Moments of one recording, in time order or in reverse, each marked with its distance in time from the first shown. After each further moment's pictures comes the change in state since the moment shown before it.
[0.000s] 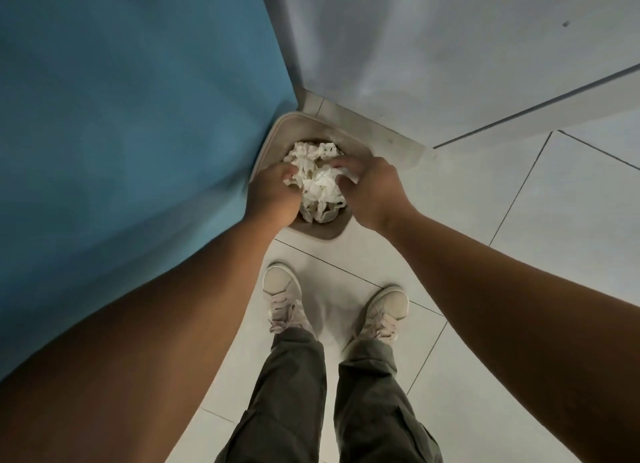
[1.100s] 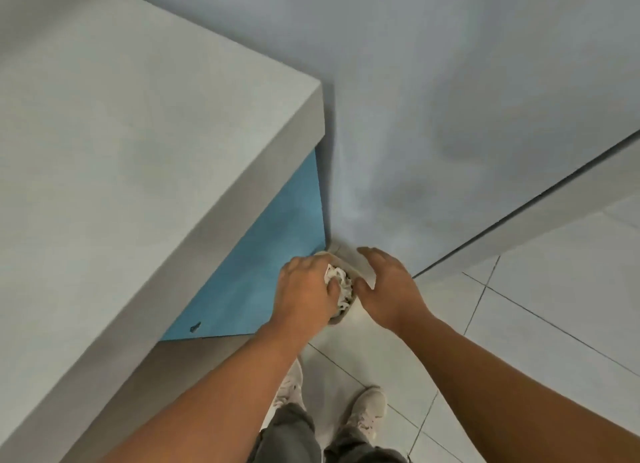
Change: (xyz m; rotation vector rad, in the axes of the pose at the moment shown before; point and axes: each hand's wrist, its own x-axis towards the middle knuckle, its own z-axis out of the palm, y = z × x) left_hand -0.295 0.176 -0.166 0.366 0.344 0.509; right_hand -0.217 -0.185 -0.189 -0.216 0.076 -0.289
